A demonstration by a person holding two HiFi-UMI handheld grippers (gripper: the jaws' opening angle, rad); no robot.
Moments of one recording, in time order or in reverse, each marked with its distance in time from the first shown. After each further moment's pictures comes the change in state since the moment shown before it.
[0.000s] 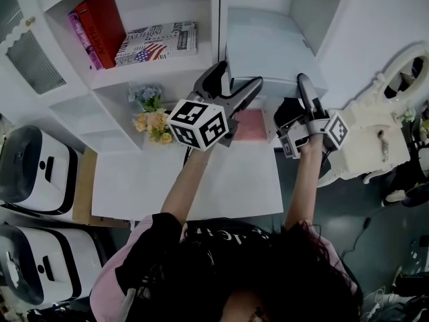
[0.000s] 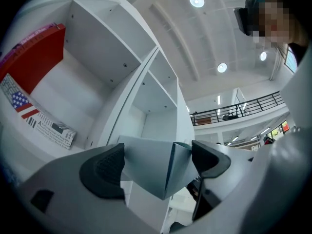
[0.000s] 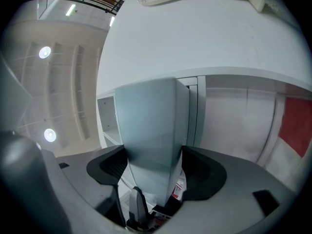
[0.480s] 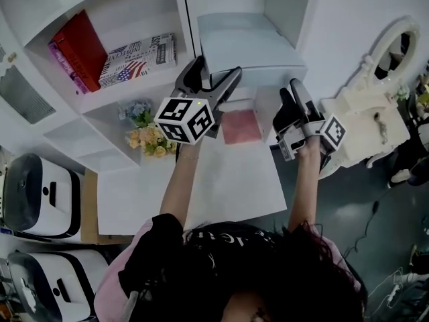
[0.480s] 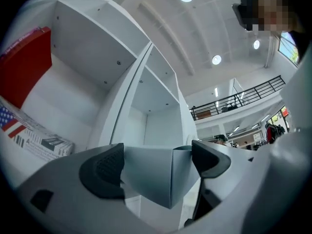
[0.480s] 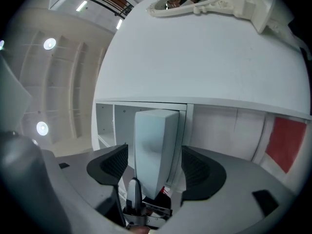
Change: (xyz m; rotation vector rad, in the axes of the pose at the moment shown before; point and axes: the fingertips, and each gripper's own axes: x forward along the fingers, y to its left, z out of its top) left arm 0.031 0.017 0.005 0.102 0.019 0.009; right arm -0.037 -0.013 0.032 -0.082 -0.071 -0.081
